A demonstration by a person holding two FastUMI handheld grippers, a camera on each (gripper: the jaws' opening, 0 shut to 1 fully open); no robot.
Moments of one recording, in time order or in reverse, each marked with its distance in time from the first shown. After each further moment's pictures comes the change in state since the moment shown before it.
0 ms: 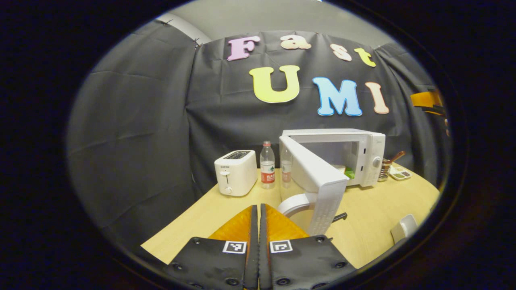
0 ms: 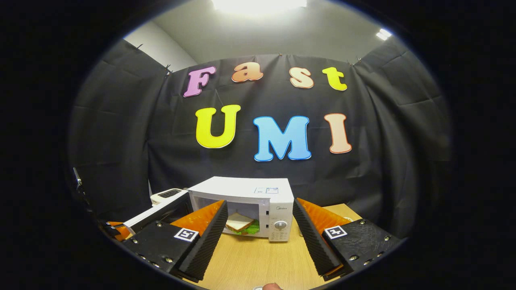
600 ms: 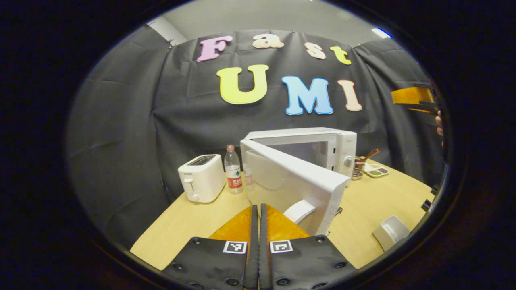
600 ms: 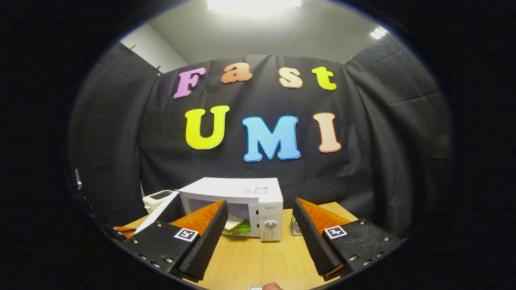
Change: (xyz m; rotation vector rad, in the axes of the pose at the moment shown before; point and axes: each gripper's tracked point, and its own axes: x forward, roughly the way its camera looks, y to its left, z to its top) left arm 0.014 -0.083 0.016 0.053 -0.001 -0.225; right arm -0.003 -0.024 0.002 0.022 0.002 -0.072
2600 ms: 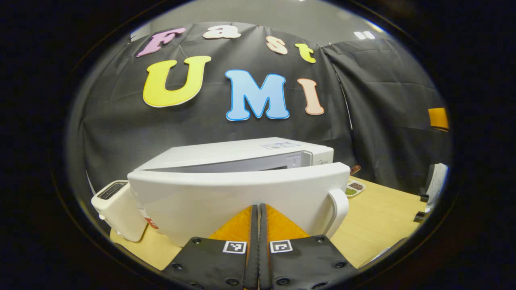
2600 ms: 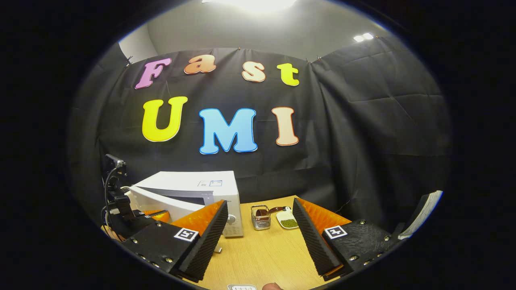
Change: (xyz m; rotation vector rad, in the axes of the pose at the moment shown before) left arm 0.213 -0.138 0.068 0.029 -0.053 -0.359; right arm -0.001 -0.069 -0.018 -0.004 0.059 -0.294
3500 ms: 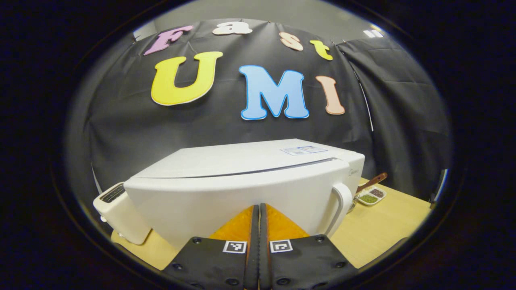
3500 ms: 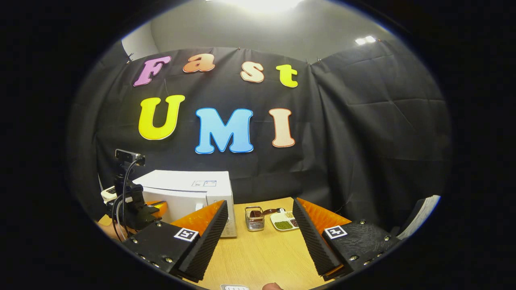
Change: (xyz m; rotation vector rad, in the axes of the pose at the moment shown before) left arm 0.047 0.024 0.011 -0.024 0.006 0.127; right arm 0.002 -0.013 0.009 -0.027 -0.009 -0.028
